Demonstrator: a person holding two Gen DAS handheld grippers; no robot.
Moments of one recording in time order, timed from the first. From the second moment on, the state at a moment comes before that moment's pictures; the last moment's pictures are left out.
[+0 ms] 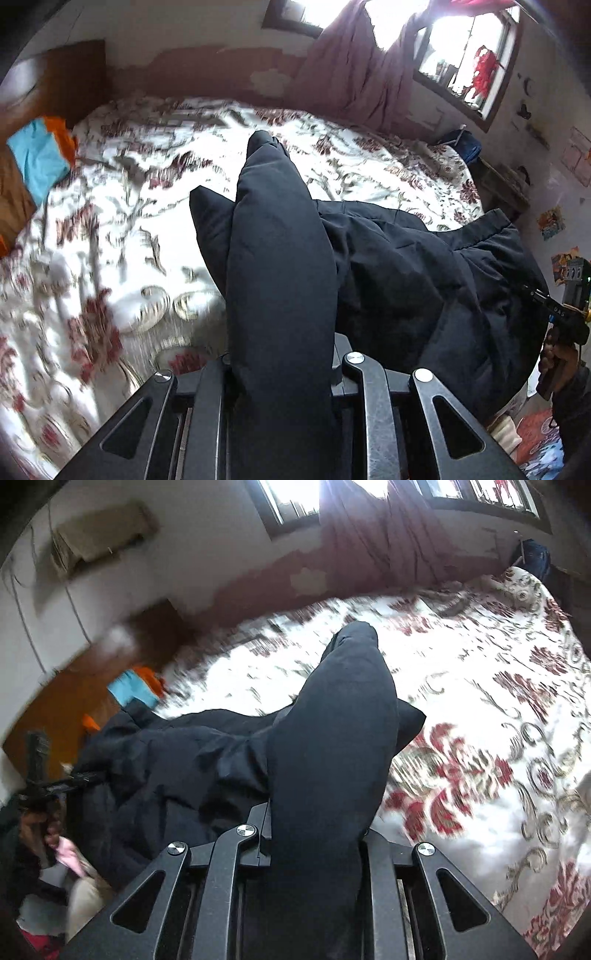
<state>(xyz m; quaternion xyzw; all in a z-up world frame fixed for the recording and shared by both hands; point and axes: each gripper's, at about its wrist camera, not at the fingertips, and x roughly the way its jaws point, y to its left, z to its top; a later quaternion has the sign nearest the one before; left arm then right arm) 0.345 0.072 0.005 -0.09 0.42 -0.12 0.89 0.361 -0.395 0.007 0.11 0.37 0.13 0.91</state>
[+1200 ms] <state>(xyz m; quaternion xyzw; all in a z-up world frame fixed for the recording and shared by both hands) 0.217 0.048 0.020 -0.08 0.27 -0.01 0.96 0.209 -0.359 0.035 0.08 0.19 -0.02 0.98</state>
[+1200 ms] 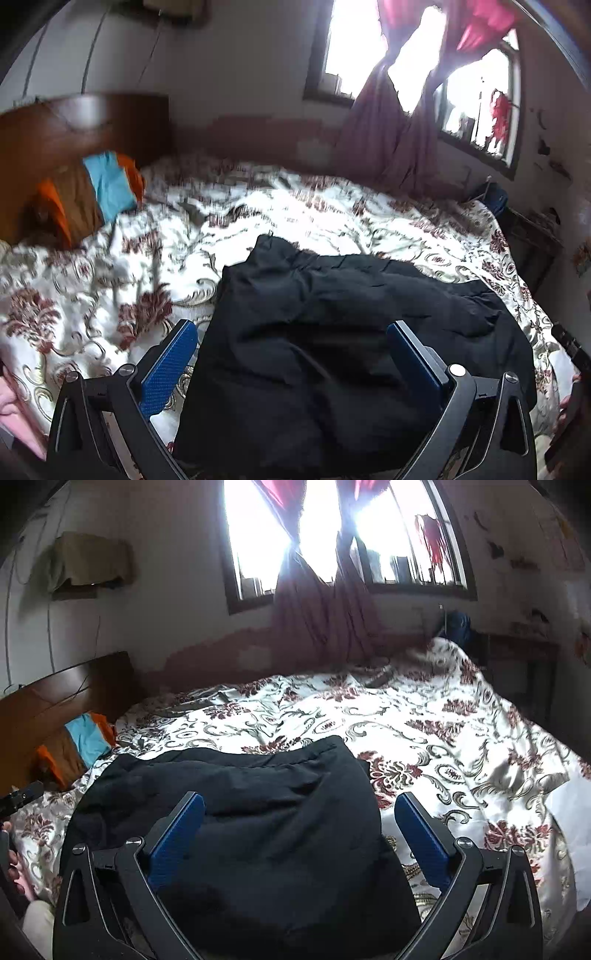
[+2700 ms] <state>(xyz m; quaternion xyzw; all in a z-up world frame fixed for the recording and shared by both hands) 0.044 0.020 -0.006 -0.03 0.20 0.00 0.98 0.069 -0.256 0.013 -0.03 0.15 0.03 0.99</state>
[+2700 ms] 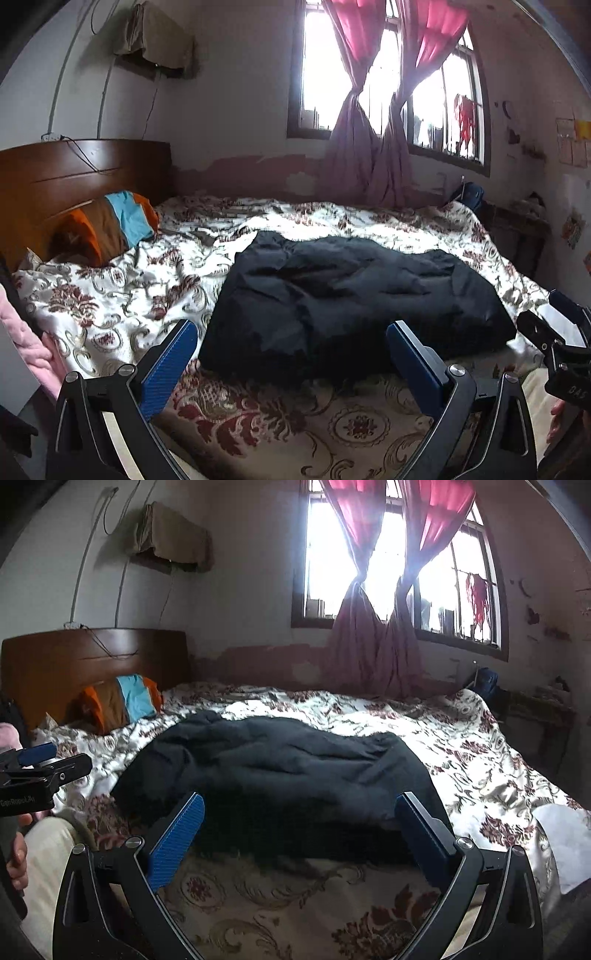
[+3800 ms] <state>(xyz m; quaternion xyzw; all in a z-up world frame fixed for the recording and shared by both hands) 0.051 0.014 -0.041 -0.03 0.24 -0.01 0.97 0.086 -0.261 -0.013 -0.01 0.20 0.03 0.98</state>
